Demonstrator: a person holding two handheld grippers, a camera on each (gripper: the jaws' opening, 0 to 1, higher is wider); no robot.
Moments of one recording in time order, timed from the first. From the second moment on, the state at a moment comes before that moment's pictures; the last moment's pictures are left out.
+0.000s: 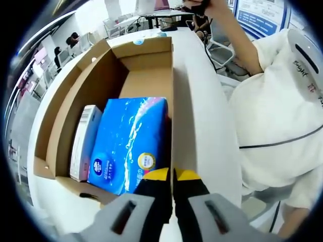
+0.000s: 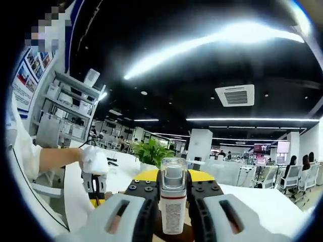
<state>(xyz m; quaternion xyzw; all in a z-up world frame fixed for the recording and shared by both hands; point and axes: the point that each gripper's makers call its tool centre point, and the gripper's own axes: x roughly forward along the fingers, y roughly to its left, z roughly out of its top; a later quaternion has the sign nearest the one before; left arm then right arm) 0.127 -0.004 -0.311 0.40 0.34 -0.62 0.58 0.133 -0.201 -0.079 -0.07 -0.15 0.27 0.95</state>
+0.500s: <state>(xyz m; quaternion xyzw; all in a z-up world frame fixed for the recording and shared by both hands) 0.128 -0.004 -0.310 0.40 0.34 -0.62 0.58 0.147 -0.202 -0.107 -0.12 -0.14 0.27 0.95</state>
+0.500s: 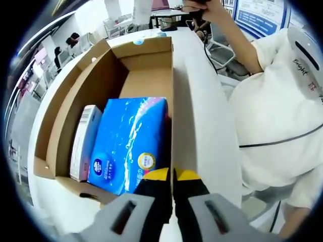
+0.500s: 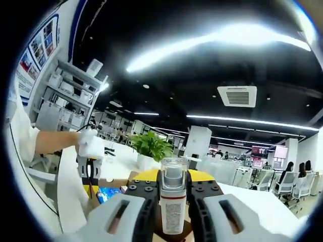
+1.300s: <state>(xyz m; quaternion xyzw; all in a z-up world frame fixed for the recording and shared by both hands) 0.132 -0.002 -0.309 0.40 0.34 -0.62 0.58 0.127 -0.290 -0.090 -0.12 -0.15 0.13 0.97</state>
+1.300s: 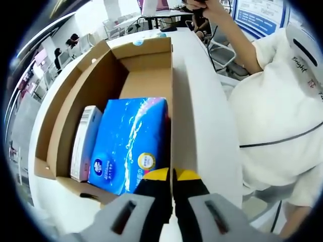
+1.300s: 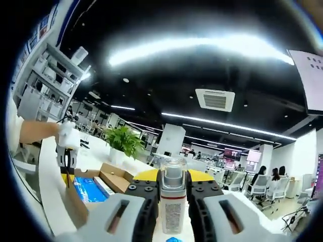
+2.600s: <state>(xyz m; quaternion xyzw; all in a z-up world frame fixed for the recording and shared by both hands) 0.126 -0.004 -0.310 0.40 0.33 -0.62 0.58 0.096 -0.389 -0.111 -0.09 -0.14 0.03 0.99</state>
